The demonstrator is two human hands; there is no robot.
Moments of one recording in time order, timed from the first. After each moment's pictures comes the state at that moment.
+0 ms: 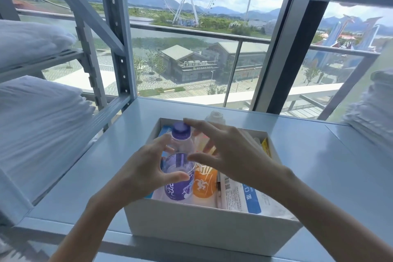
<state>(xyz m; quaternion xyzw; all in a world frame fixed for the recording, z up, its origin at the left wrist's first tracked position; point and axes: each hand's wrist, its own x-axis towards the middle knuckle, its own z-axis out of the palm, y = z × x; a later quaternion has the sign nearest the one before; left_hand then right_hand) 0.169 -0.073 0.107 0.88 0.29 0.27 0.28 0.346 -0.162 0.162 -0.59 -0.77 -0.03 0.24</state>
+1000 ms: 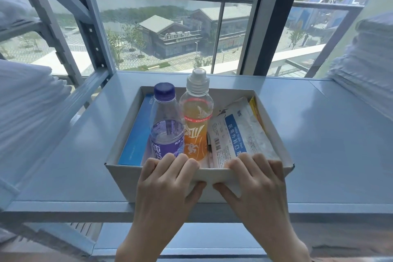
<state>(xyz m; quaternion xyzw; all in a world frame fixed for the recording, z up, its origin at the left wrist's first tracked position) 0.184 -0.166 0.048 0.89 0.25 0.37 -0.08 0.328 -0.266 0.051 -0.73 -0.58 -0.28 0.24</state>
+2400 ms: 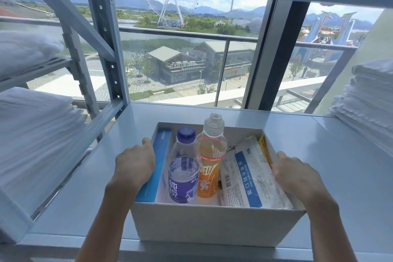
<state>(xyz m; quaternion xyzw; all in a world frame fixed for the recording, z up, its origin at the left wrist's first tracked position) 0.179 -0.030 0.097 0.84 0.54 0.04 0.01 0.418 -0.217 0.116 -0.93 -0.38 0.03 0.03</state>
